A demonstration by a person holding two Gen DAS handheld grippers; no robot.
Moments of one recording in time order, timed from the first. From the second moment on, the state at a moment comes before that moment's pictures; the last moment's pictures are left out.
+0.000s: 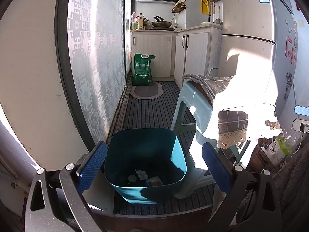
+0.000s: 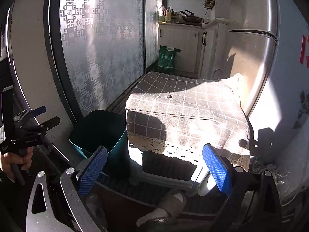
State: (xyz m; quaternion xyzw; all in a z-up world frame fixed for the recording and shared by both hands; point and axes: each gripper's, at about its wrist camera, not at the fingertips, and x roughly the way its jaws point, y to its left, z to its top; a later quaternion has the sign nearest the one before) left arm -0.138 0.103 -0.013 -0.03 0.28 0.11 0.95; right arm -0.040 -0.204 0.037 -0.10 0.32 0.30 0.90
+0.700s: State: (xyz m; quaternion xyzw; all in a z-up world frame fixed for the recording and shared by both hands) left arm -0.136 0.103 -0.017 -0.04 0.28 0.10 0.95; right arm -0.040 -0.202 0.037 -0.10 0.32 0.30 0.90
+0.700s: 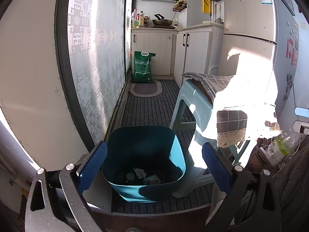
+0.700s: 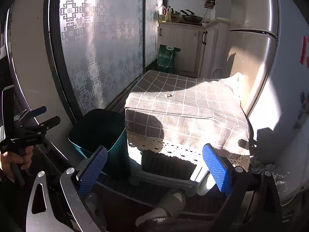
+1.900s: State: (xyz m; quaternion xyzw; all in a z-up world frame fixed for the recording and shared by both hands) left arm -0.137 0.106 -0.015 -0.04 0.28 0.10 0.95; right arm -0.040 -0.206 0.035 -0.11 0.32 0.30 0.89
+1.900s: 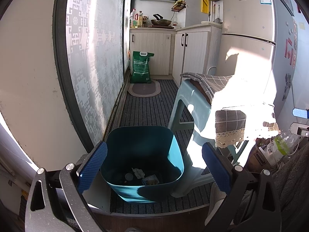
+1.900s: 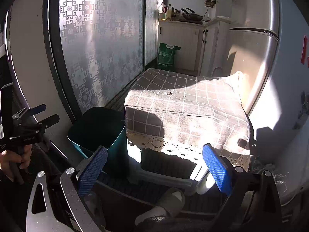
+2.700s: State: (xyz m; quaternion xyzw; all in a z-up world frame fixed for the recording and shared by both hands) left arm -0.137 0.106 -0.016 -0.04 0.28 0.09 0.95; right arm -0.040 -0.206 0.036 -0.11 0.32 0.30 0.89
